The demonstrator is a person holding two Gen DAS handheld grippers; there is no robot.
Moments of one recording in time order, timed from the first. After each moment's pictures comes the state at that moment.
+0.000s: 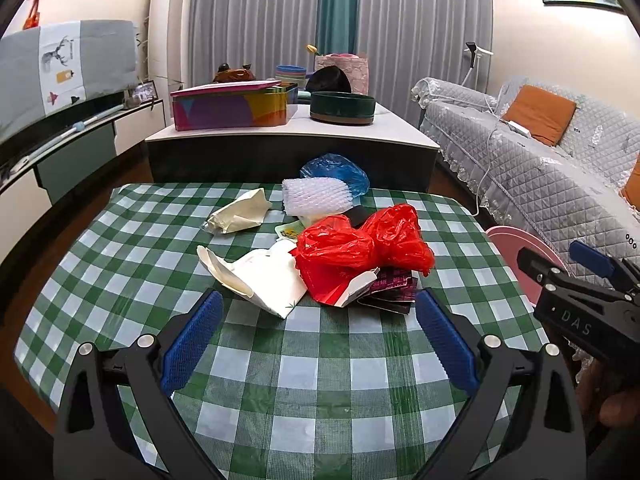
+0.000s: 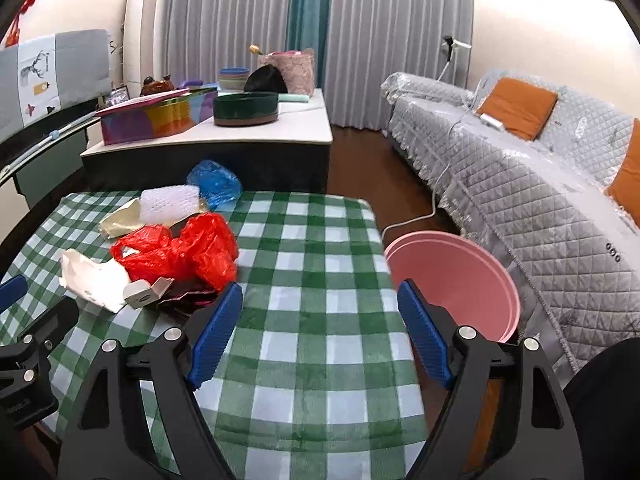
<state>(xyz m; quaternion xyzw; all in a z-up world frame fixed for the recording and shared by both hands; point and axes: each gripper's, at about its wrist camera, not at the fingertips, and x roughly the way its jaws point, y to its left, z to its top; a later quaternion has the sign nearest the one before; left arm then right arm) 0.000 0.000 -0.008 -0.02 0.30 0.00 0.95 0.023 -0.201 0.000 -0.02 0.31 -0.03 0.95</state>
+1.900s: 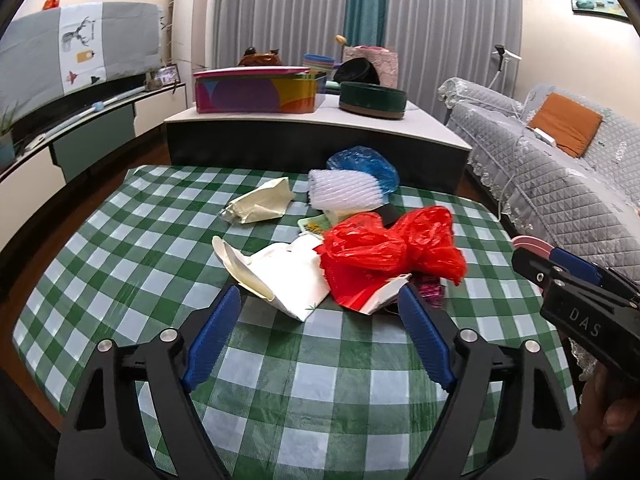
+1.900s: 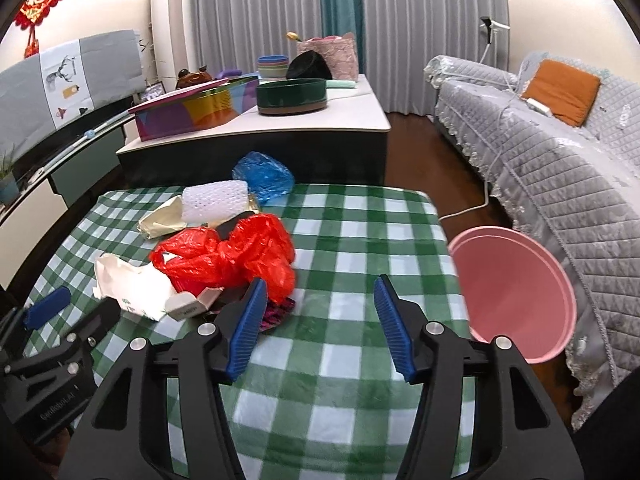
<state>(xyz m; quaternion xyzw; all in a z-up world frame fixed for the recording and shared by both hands) 0.020 0.014 -0.020 -0.05 0.31 0.04 0.95 0.061 -0.177 -0.012 0.01 0.33 0.06 0.94</state>
